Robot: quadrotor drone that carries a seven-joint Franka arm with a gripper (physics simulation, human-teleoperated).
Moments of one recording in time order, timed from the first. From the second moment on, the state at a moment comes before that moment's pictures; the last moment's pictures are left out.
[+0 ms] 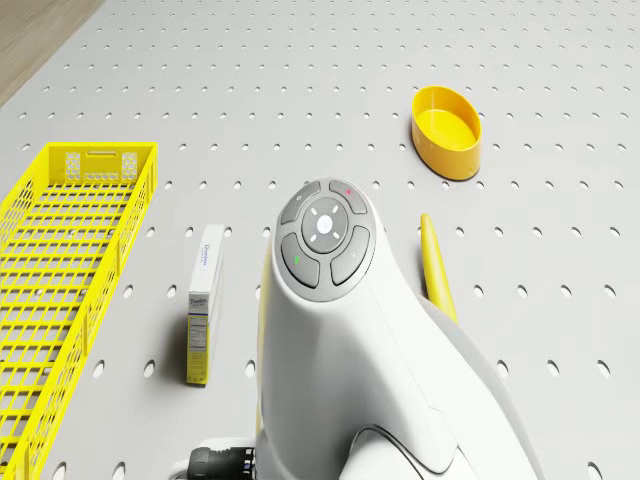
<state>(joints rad) -1.04 -1.08 1.26 -2.90 -1.98 1.18 1.57</state>
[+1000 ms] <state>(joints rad) -1.08 -1.19 1.30 -2.89 -1.92 1.27 1.61</state>
